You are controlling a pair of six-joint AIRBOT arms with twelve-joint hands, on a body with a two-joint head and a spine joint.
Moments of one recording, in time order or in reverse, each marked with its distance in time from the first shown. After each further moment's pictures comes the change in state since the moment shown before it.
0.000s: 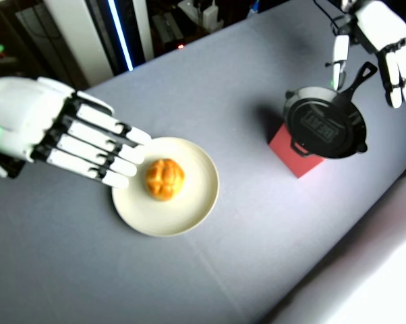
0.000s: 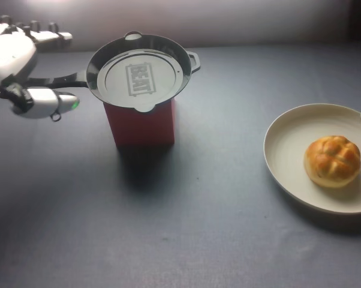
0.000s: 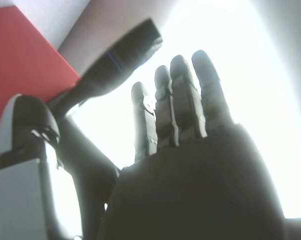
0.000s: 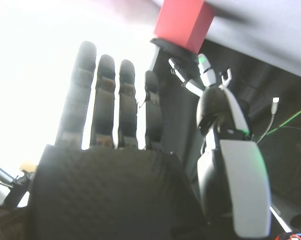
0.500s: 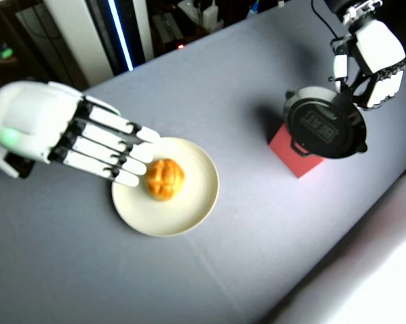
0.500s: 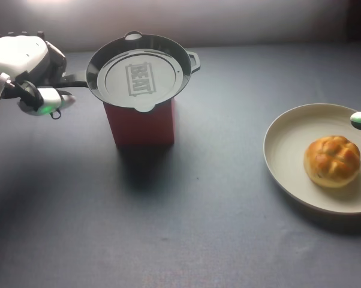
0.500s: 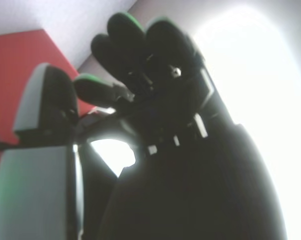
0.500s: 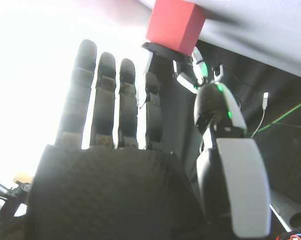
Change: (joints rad) left arm -0.030 -0.051 0.066 -0.037 0.088 0.033; right arm 0.023 -0.016 0.010 -0.023 -0.030 0.013
